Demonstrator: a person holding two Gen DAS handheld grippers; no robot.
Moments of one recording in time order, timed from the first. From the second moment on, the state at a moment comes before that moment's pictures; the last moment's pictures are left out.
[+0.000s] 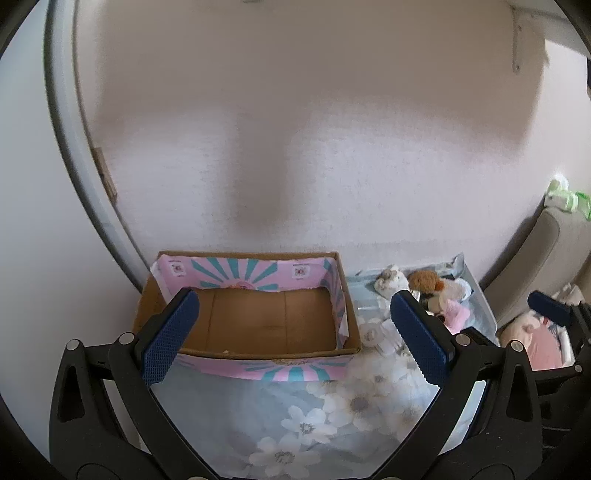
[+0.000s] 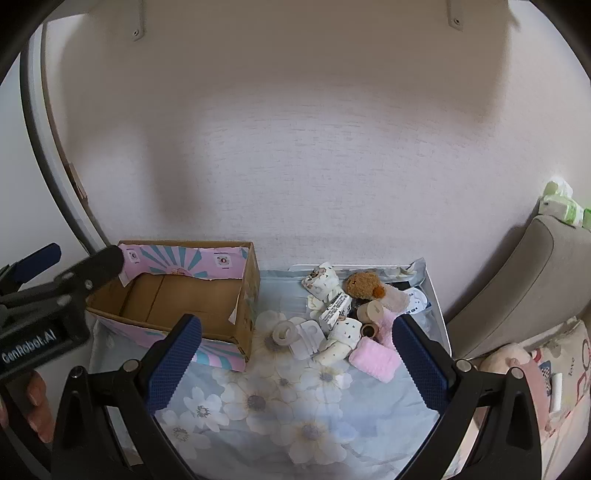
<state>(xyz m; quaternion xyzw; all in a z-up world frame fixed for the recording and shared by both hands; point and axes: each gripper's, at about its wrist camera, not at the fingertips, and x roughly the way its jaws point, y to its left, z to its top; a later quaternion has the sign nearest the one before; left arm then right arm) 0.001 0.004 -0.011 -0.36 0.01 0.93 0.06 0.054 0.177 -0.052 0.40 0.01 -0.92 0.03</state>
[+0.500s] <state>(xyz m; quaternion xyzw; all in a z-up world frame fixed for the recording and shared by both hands) 0.000 0.011 -0.014 -0.36 0.03 0.93 0.06 0.051 0.175 -0.056 0.41 0.00 -0.91 0.05</state>
